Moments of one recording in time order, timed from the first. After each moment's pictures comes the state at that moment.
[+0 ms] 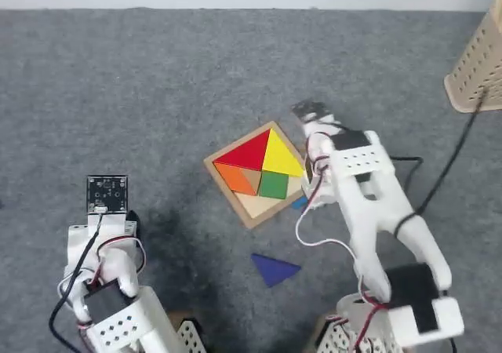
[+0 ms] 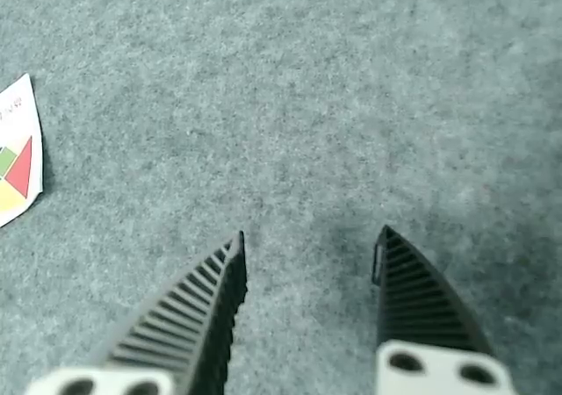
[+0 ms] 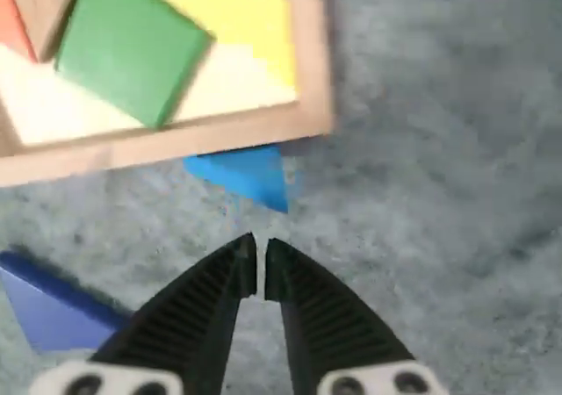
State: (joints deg) left arm -35.8 -103.5 96.8 64.8 -21.1; right arm -15.3 -7.9 31.2 70.7 10.3
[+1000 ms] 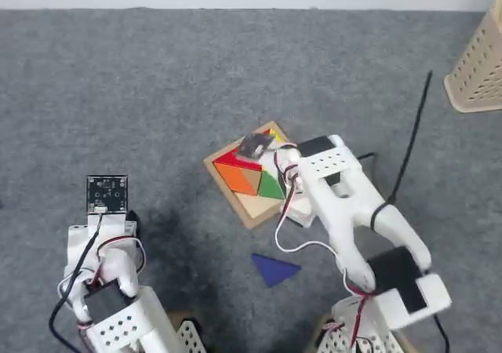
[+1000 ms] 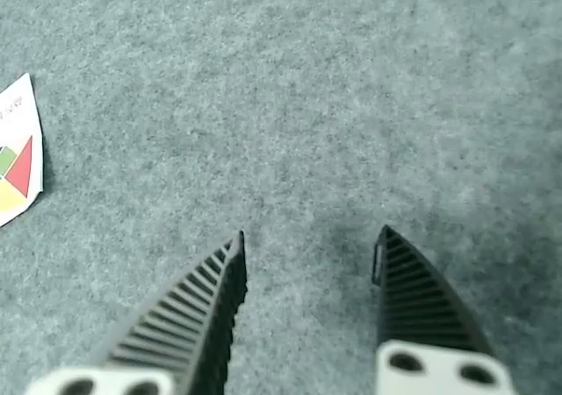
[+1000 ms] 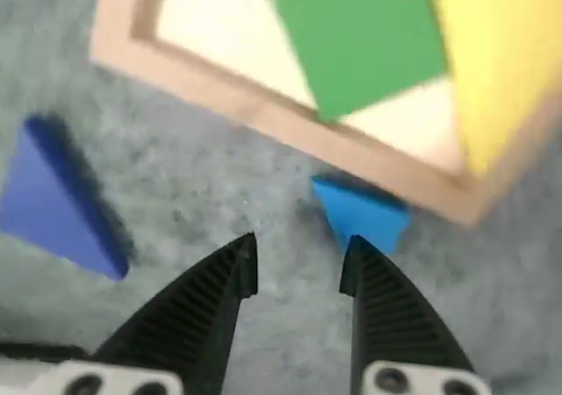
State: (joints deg) left arm -35.8 -103.5 96.8 64.8 -21.1; right arm -25.1 0.3 30.2 71.4 40.7
